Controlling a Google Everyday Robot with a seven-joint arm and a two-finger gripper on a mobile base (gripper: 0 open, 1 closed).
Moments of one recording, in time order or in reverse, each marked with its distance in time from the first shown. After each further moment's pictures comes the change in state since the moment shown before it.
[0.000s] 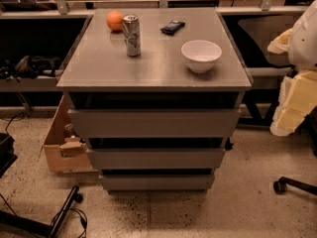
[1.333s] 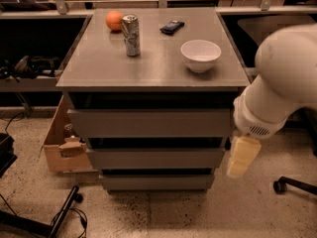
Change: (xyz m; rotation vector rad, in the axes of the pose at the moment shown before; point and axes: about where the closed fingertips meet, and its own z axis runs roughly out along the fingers) arm 0.002 0.034 0.147 -0.015 0.090 0.014
